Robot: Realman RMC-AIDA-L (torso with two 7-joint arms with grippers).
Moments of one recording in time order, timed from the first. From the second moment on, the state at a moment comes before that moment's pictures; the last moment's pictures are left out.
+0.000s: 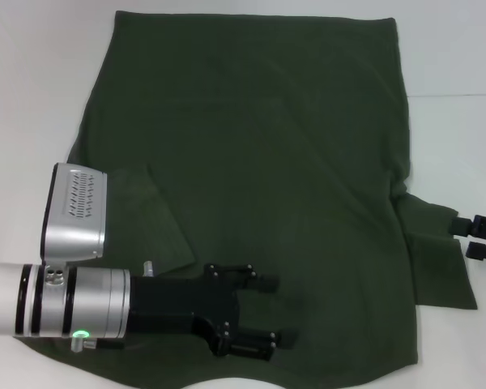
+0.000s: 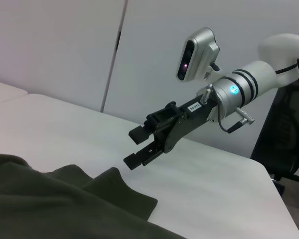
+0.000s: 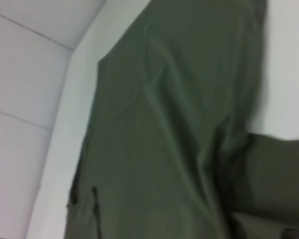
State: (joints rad) left arm -0.61 -2.17 0.85 0.49 2.01 1.54 -1.24; right arm 0.36 1.96 -0.60 -0.64 -2.02 -1.44 2.31
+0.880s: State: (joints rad) left arm -0.60 -2.17 0.85 0.49 2.02 1.54 -1.24; right arm 0.39 2.00 -0.59 -0.63 -2.07 -1.29 2.28
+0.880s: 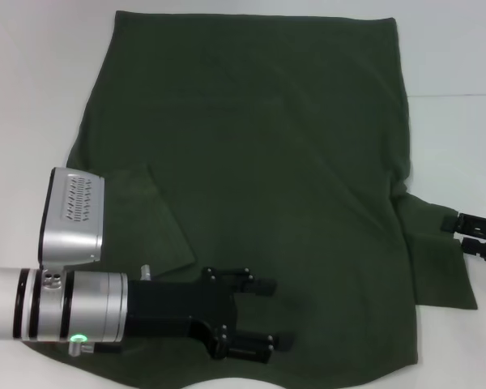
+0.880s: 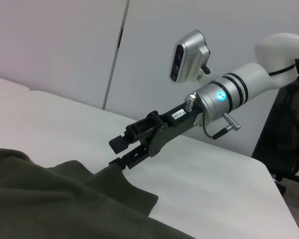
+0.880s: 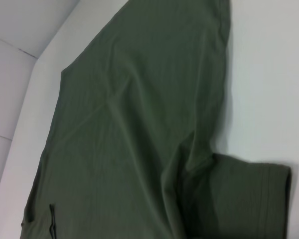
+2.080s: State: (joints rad) left arm -0.60 -2.17 0.85 0.49 2.02 1.54 -1.24; right arm 0.38 2.04 -0.50 -0.58 -2.05 -1.29 2.19
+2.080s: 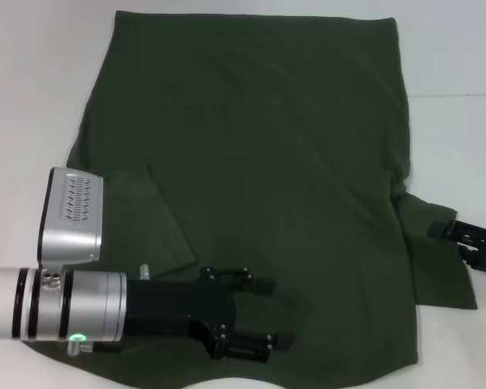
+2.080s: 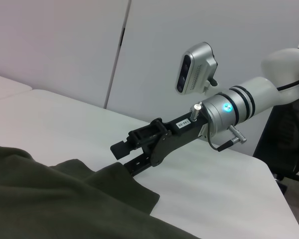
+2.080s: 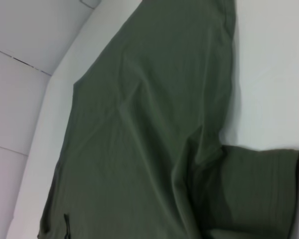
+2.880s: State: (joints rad) left arm -0.60 -2.17 0.85 0.50 2.02 1.54 -1.24; right arm 0.38 2.05 -0.42 -0.52 -2.05 -1.29 2.16
